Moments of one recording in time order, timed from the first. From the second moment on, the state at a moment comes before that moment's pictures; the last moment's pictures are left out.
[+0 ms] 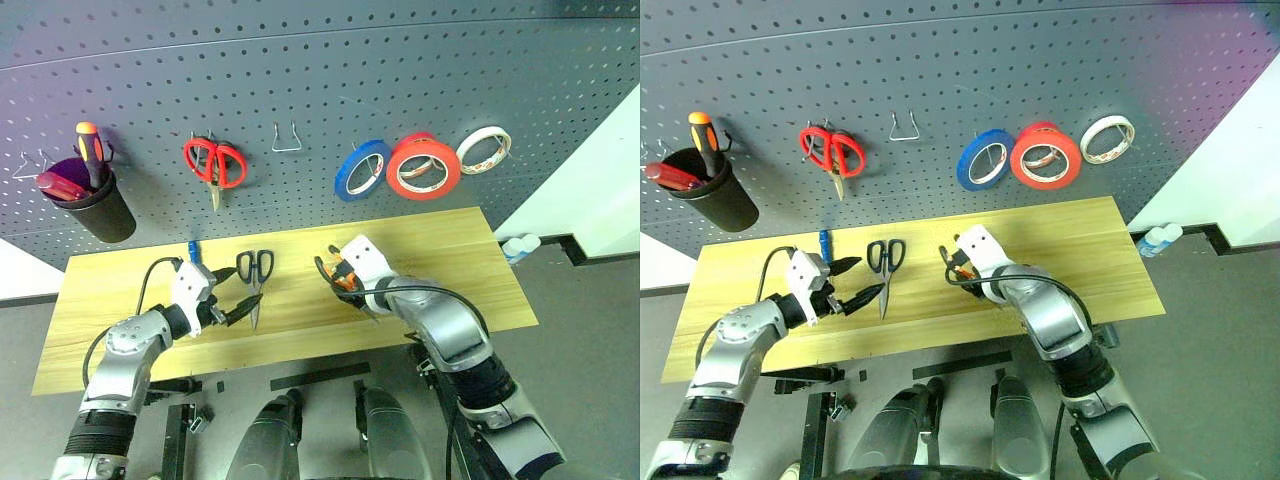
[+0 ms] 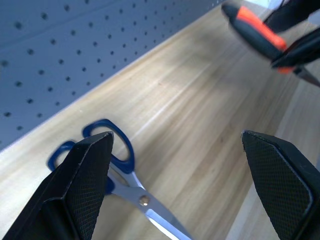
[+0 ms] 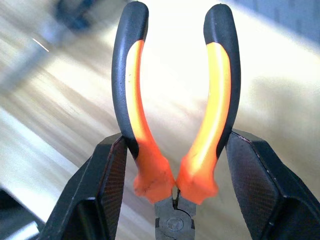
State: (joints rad) left arm -0.11 0.52 0.09 0.13 -0.30 0.03 -0.87; right arm -0.47 -0.25 0.33 -0.28 0.01 1.03 0.46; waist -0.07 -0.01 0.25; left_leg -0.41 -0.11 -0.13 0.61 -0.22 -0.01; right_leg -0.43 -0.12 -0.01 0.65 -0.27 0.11
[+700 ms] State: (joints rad) left arm -0.16 0.48 0.11 0.05 -0.39 -0.02 -0.88; right arm -0.97 -0.15 0.02 -0.22 0.24 0.87 0.46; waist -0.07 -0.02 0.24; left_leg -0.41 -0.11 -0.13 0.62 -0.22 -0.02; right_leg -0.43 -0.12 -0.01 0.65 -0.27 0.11
